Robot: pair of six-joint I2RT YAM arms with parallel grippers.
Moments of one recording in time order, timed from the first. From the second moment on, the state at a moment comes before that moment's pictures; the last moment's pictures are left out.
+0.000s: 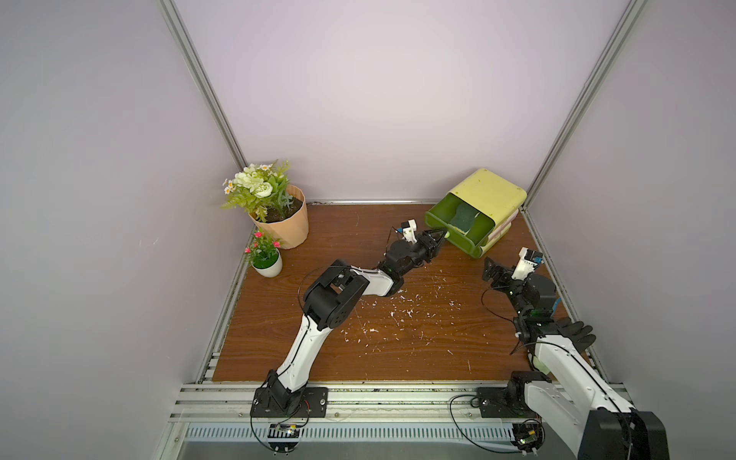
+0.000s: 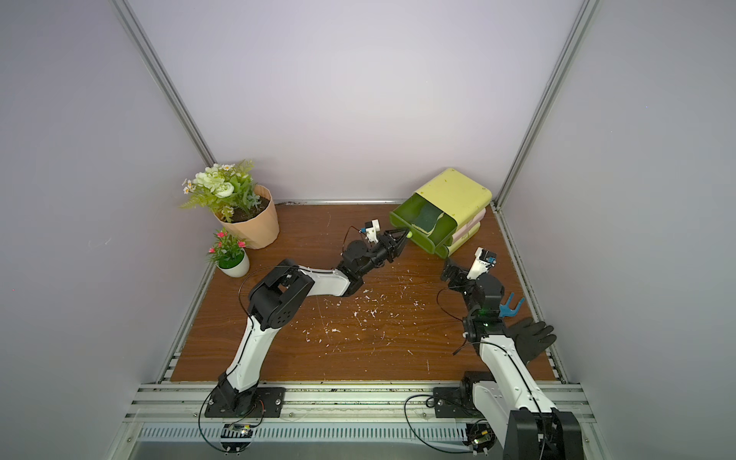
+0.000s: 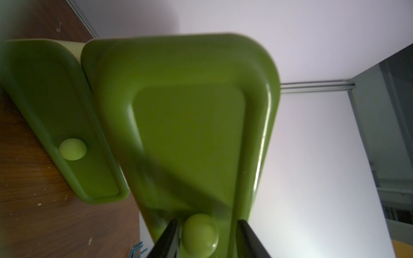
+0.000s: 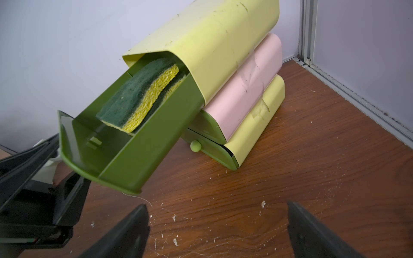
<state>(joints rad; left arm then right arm) -0.75 2.26 1.34 1.12 0.21 -1.56 0.01 0.92 0.35 0.34 -0.01 0.37</state>
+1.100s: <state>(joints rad) -0.76 1.91 1.21 0.69 0.09 -1.08 0.01 0.92 0.35 0.33 -0.01 0.37</state>
